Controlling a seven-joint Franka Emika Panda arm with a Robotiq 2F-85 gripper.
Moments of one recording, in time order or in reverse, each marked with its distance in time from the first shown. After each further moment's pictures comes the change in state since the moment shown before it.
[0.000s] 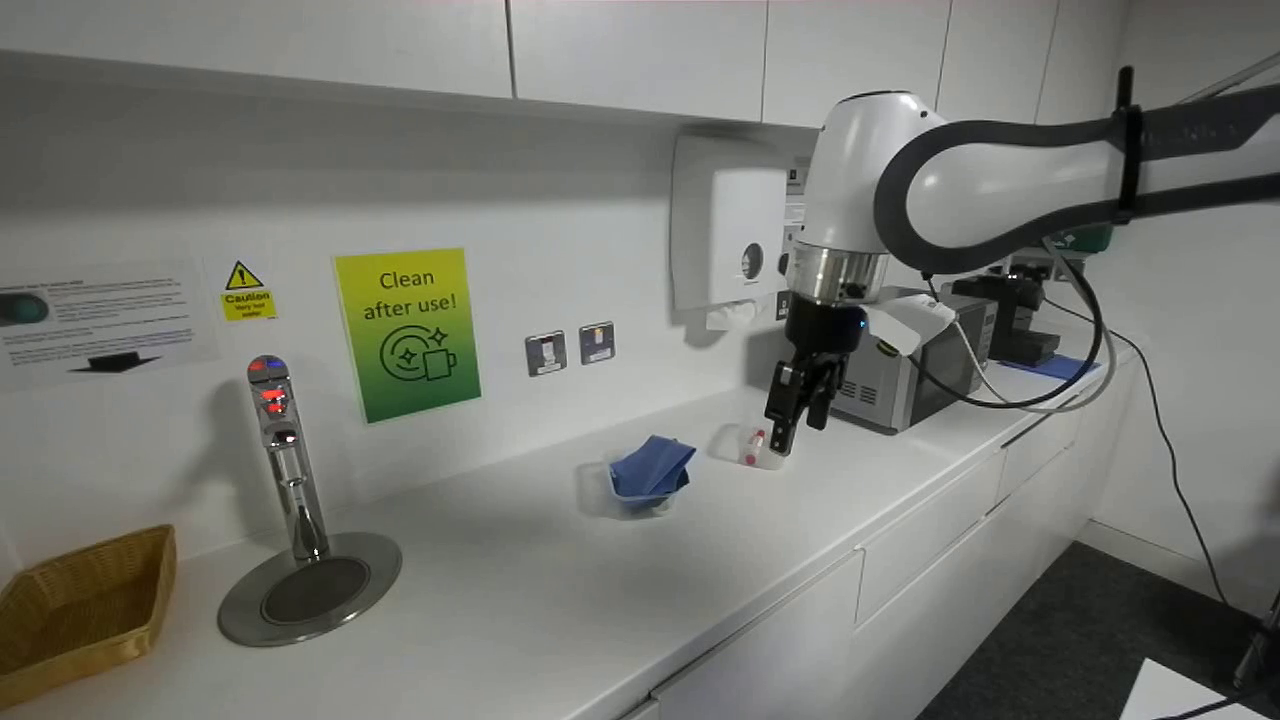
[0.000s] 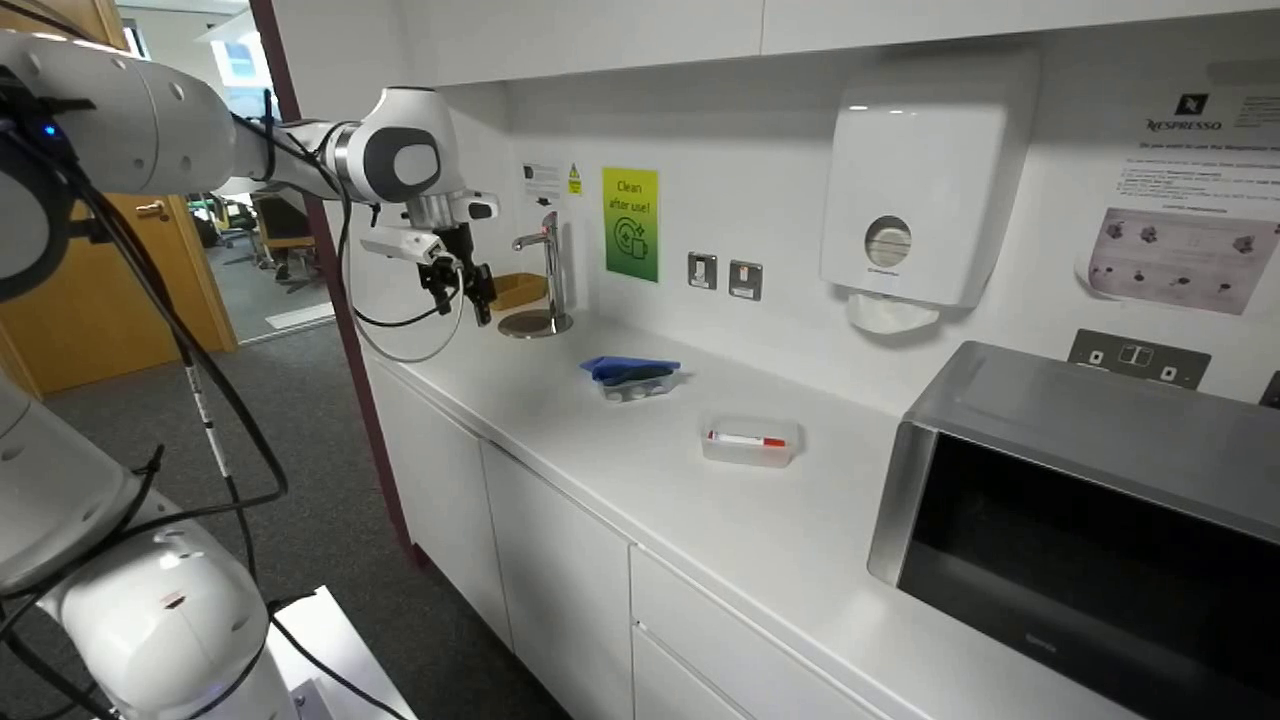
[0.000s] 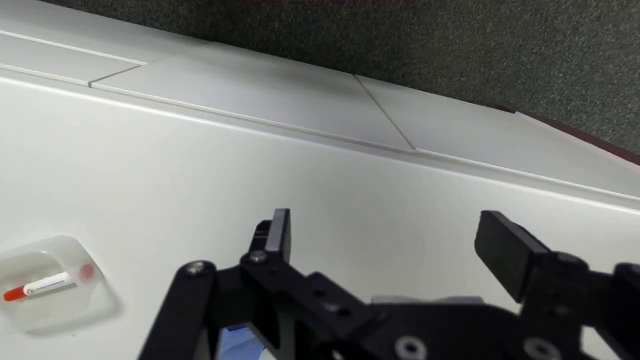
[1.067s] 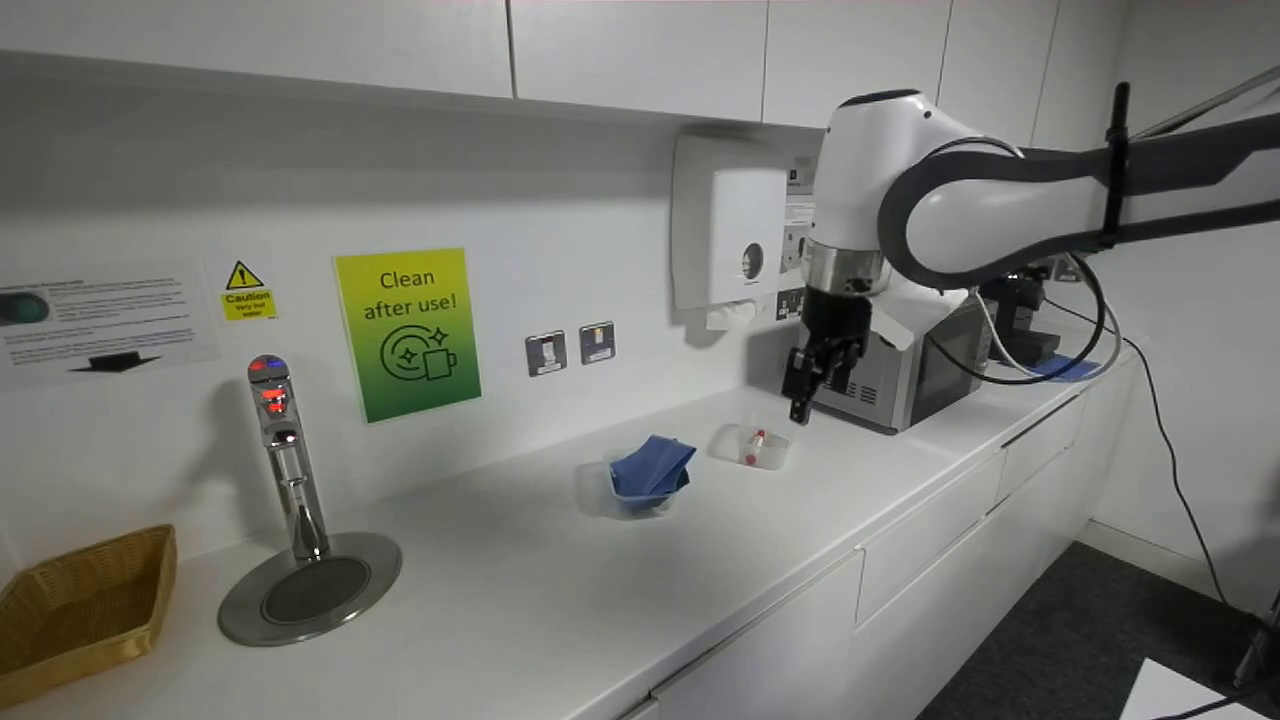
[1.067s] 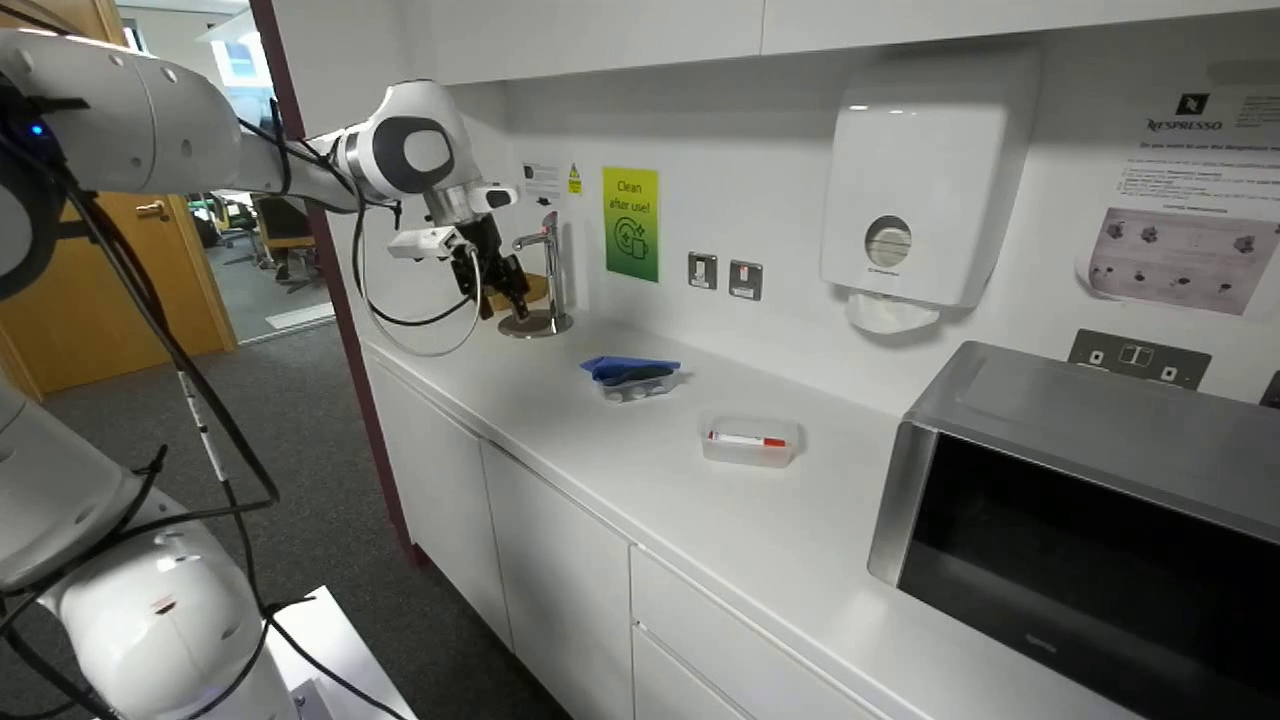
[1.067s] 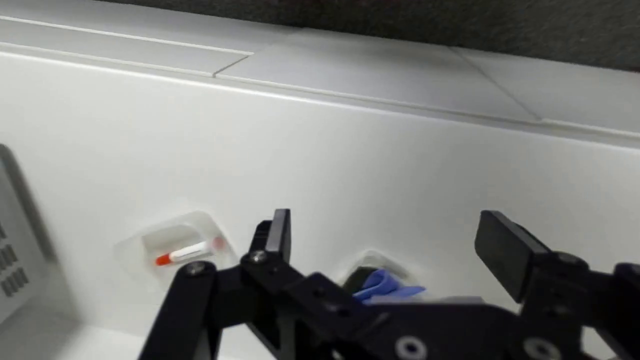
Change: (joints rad) arm -0.059 -0.011 -0.011 0.002 -0.233 0.000 0.108
